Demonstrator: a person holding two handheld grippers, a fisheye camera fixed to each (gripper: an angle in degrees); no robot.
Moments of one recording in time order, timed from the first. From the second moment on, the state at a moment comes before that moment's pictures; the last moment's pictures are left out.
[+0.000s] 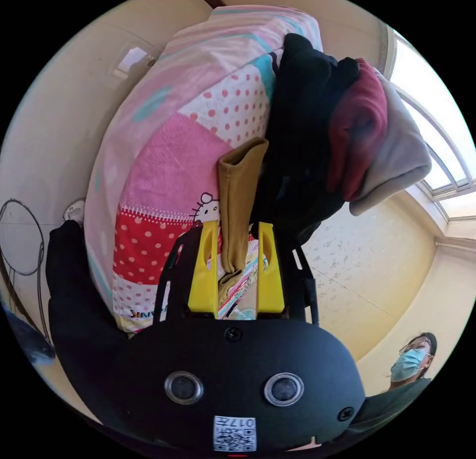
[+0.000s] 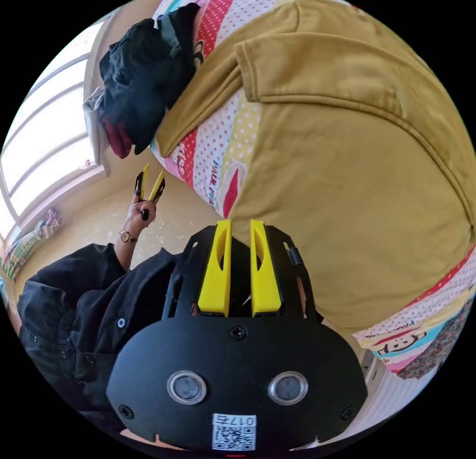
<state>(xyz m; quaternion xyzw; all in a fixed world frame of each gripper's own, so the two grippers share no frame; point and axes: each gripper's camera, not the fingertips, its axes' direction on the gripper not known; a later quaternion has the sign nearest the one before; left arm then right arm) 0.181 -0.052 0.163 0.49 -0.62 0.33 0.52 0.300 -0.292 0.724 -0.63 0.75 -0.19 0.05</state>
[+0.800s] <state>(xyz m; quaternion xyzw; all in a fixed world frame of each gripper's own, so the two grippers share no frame) -0.040 -0.095 0.334 0.09 -0.85 0.42 0.30 0.199 -0.389 0.691 -0.54 0.80 -0.19 0.21</state>
